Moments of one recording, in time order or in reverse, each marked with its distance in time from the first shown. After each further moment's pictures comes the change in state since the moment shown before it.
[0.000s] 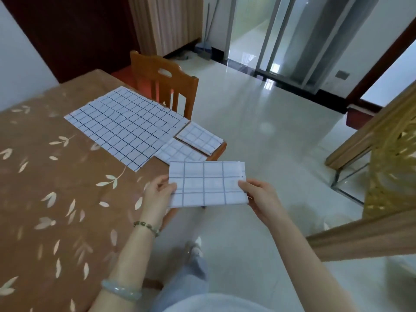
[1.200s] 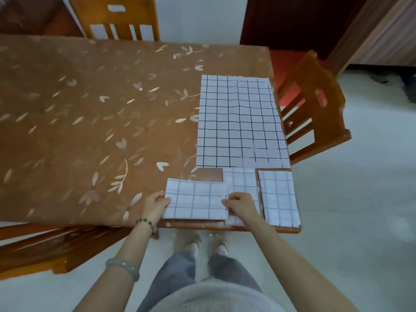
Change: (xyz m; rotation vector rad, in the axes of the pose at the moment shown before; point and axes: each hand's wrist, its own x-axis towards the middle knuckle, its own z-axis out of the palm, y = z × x) left_hand 0.074 -0.032 -0.013 -0.022 0.893 -0.389; right_hand 0.246 -0.002 0.165 -0.981 -0.819 0.058
